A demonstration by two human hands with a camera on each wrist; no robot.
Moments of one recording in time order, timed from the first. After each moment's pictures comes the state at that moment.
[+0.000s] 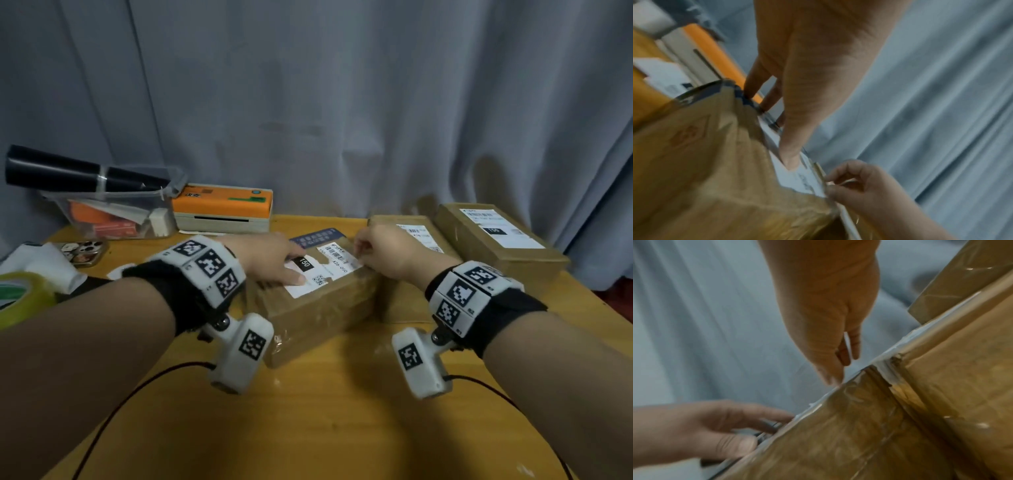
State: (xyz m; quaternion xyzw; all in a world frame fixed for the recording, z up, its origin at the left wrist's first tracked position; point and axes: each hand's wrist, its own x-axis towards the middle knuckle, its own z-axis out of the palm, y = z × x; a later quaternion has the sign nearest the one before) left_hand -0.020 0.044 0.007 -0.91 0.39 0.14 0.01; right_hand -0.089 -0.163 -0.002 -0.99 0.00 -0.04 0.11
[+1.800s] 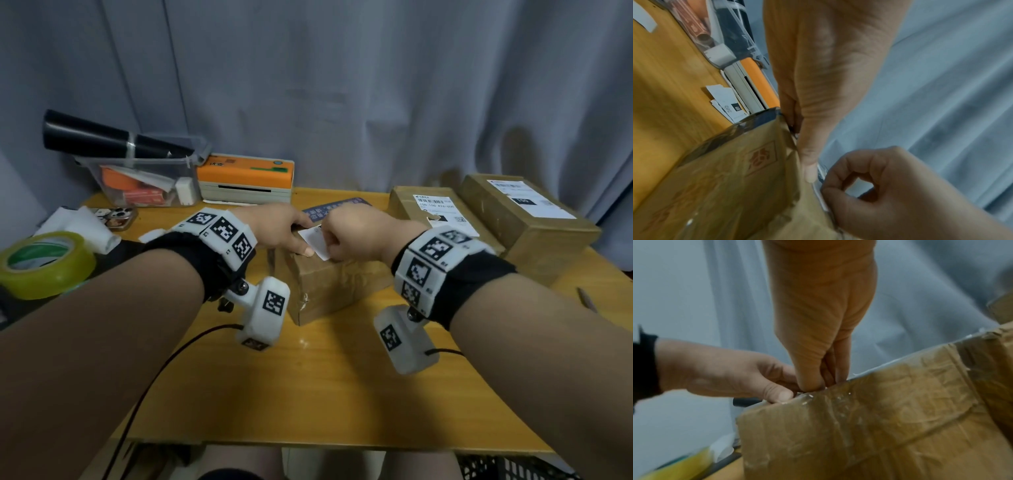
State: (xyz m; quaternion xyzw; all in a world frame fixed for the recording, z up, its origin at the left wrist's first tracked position) left_hand -0.021 0.078 -0.010 -0.91 0.37 0.15 -0.13; right_hand -0.091 -0.068 0.004 -0.99 -0.12 0.04 -0.04
